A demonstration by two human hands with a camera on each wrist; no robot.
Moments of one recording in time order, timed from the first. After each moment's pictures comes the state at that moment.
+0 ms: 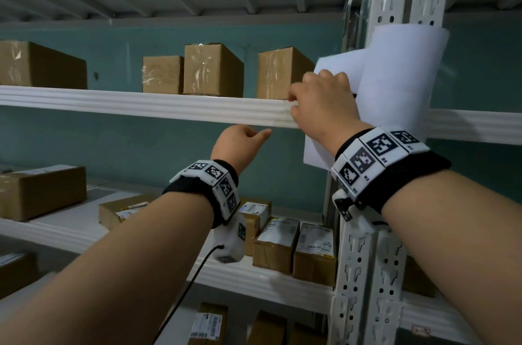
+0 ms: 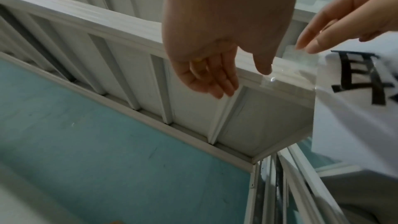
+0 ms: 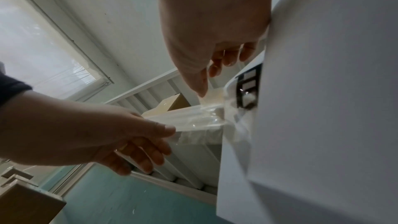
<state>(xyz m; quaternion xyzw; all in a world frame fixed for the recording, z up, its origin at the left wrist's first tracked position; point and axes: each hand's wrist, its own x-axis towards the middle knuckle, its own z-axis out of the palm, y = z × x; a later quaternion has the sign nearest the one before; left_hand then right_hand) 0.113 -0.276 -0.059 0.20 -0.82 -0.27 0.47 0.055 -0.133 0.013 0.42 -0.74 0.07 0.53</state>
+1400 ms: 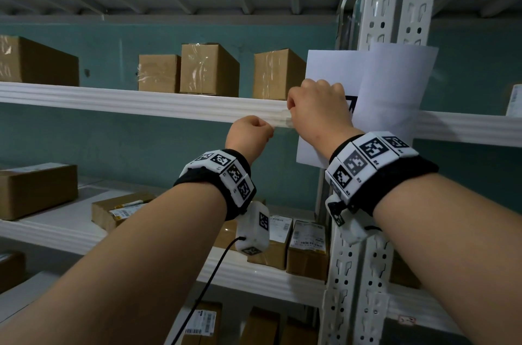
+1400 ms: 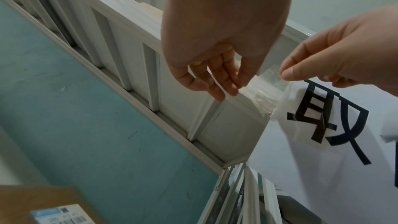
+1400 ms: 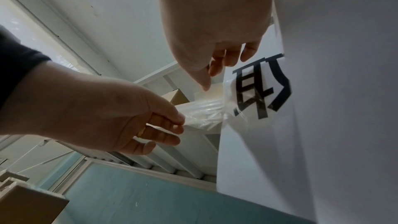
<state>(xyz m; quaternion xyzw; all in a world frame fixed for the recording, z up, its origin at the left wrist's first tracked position) 0.103 -0.251 -0.046 0.14 -0.72 -0.47 0.48 0.057 -0.132 0.005 0.40 -0.76 0.09 0.51</state>
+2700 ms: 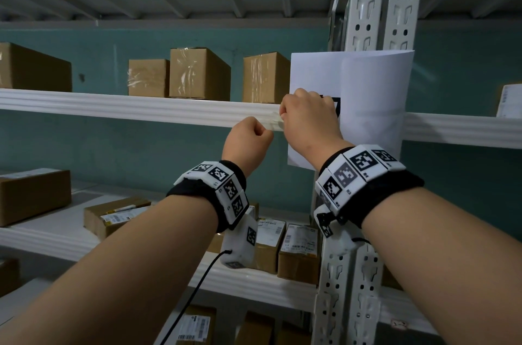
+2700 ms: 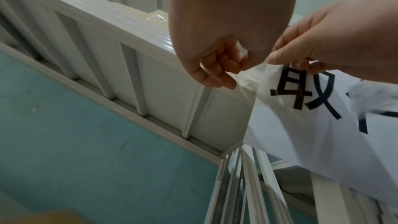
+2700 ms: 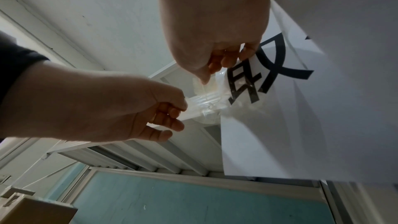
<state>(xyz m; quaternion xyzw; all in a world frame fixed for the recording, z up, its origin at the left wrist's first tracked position) 0.100 -0.231 -0.049 0.14 -0.77 -0.33 0.52 0.051 -0.123 -0.006 0.42 -0.75 0.15 0.49</state>
